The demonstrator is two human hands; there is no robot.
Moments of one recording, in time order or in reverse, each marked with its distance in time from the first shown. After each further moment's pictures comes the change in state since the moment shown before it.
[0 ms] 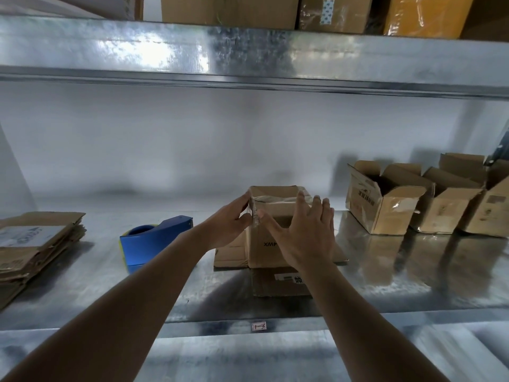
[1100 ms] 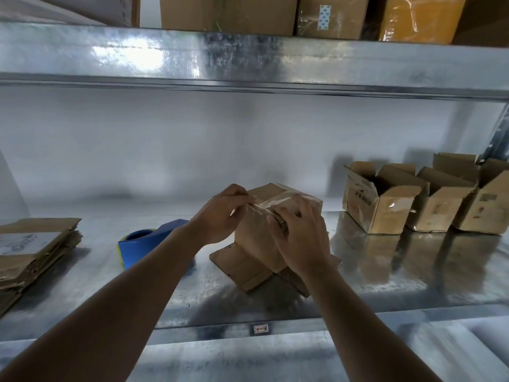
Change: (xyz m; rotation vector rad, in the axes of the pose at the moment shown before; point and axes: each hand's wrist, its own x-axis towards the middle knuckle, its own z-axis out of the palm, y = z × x) left_hand -0.002 0.001 -0.021 0.334 0.252 0.405; right_hand 0.008 0.018 0.027 0.116 0.248 -0.335
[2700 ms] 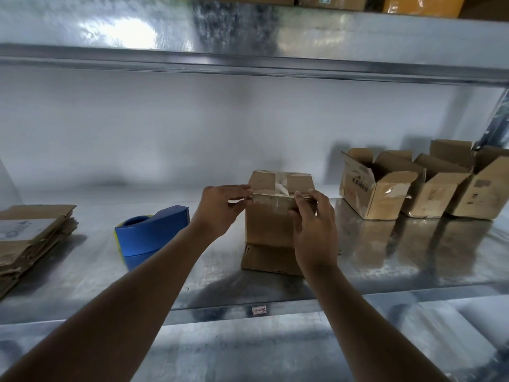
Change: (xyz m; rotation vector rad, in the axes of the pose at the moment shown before) left_hand -0.013 0.018 0.023 -0.252 0.290 -0.227; right_hand -0.029 0.017 0.005 -0.037 0.271 0.068
